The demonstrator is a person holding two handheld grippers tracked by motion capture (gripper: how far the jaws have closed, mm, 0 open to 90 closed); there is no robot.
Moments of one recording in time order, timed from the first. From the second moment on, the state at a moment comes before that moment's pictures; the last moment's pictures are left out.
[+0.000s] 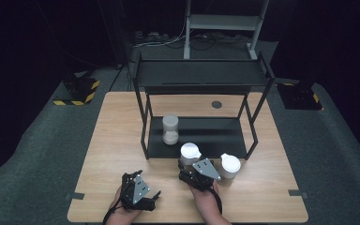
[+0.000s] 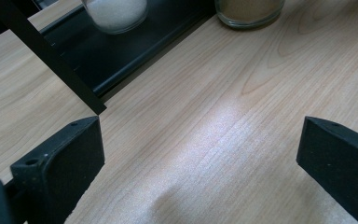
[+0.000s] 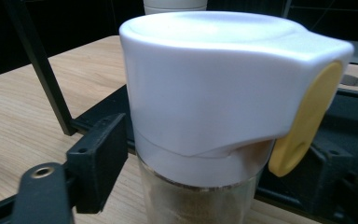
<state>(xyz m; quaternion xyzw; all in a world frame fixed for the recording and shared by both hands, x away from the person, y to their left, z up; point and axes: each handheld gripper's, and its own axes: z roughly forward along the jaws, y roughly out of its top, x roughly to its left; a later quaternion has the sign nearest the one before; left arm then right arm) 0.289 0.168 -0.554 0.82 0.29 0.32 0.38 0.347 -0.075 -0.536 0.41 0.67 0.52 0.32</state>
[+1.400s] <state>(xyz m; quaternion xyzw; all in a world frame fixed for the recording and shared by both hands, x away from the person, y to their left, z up) 0.289 0.169 -0.554 0.82 0.29 0.32 0.38 0.354 -0.079 -0.531 0.39 0.69 0.52 0.31</state>
